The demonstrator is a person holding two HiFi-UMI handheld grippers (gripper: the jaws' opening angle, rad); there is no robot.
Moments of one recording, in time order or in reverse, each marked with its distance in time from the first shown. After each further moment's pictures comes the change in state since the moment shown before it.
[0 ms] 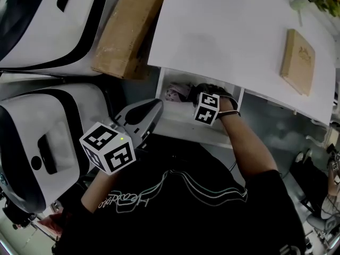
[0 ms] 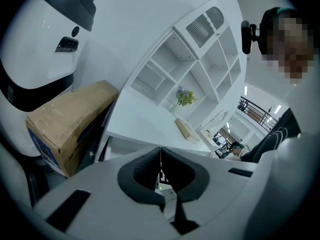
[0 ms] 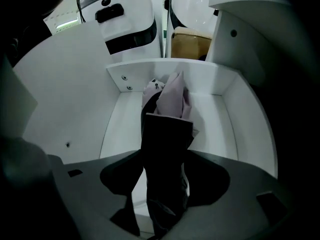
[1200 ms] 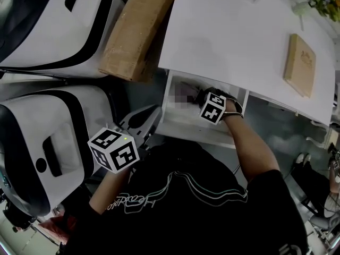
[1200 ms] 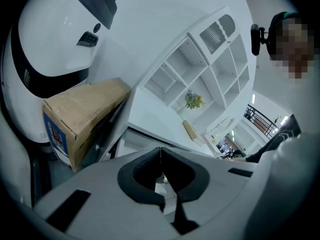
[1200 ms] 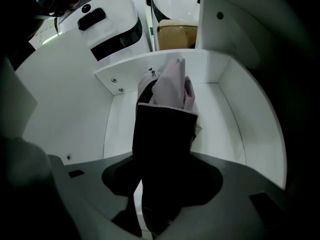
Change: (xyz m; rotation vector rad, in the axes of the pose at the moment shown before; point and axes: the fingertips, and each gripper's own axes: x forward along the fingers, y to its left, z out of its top) left arm -0.026 0.041 -0.020 -0.103 -0.034 0.034; right arm 0.008 0.001 0.000 0.149 0.041 0.031
